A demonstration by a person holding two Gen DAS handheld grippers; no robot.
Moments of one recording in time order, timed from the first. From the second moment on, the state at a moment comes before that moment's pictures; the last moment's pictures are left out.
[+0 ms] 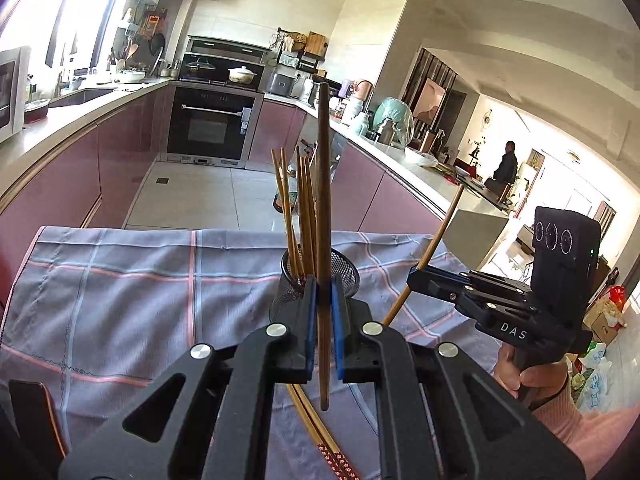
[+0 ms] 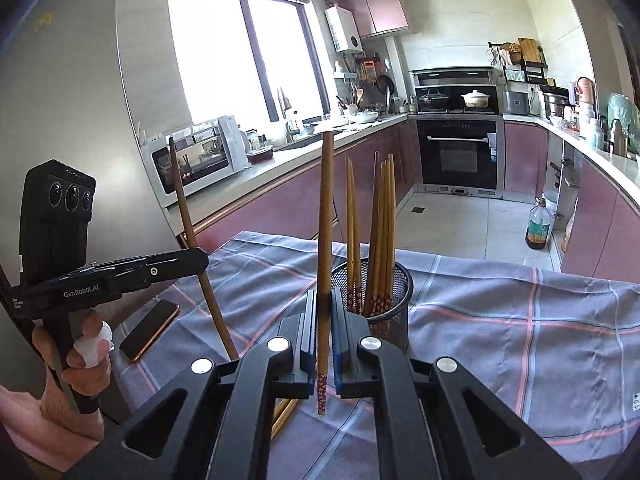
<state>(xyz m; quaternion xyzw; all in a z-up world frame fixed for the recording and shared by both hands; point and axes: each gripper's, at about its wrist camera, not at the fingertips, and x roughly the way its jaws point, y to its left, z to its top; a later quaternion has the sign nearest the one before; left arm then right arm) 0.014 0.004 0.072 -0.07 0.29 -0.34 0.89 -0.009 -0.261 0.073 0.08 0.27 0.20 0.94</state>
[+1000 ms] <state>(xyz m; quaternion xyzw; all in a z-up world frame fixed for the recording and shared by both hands) 0.085 -0.047 0.131 -0.07 0.23 -0.34 0.91 0.041 -0.282 0.120 0.07 0.20 0.17 0.96</state>
